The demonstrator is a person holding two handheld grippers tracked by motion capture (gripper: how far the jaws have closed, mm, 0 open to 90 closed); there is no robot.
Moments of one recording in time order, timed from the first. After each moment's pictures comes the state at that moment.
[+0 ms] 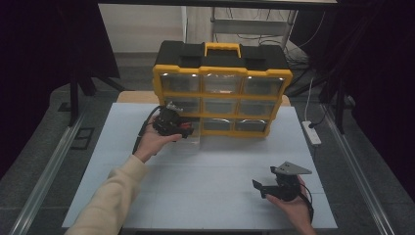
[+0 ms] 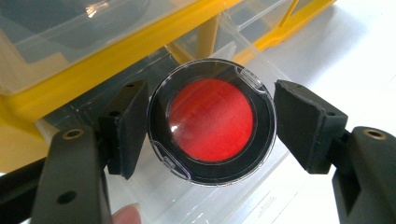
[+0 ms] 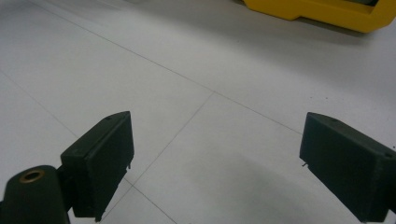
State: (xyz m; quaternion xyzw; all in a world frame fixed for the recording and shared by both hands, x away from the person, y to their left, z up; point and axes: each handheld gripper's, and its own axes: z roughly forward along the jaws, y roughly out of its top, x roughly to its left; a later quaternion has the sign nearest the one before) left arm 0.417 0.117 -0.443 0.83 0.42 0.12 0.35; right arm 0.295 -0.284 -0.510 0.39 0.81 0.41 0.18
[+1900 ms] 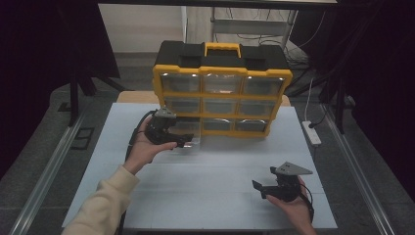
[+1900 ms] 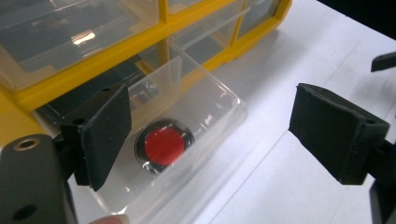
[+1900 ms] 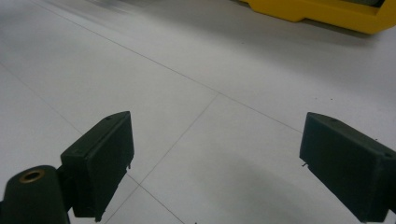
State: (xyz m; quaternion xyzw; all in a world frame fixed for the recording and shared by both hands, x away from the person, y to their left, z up) left arm 0.364 0.129 -0.416 0.81 0.38 0.13 0.42; right arm 0.294 -0.284 -0.508 0.39 0.81 0.42 0.17
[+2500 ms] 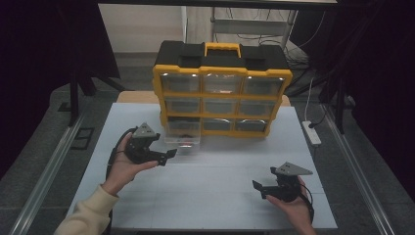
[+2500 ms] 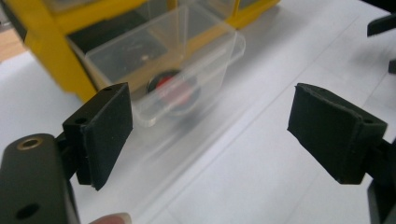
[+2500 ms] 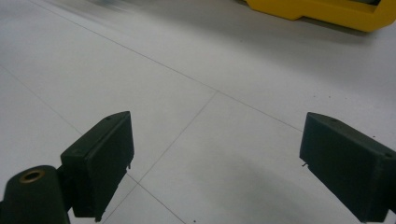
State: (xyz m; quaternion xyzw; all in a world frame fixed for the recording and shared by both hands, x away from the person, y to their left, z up) left arm 0.309 0.171 -0.436 0.81 0.39 0.15 0.41; right arm 0.293 -0.284 -0.509 0.39 0.81 0.41 0.17
